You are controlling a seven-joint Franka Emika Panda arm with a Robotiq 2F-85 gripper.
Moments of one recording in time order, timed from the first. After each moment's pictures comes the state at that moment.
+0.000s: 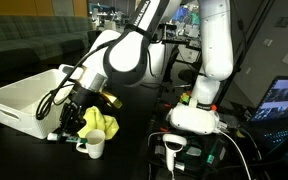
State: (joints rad) arm -0.13 0.45 0.96 -2.35 0.55 3.22 -0.86
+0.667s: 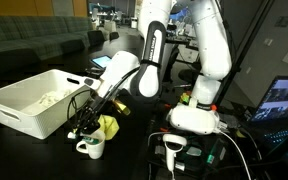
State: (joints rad) arm -0.23 0.58 0.86 -2.51 -0.04 3.48 -0.42
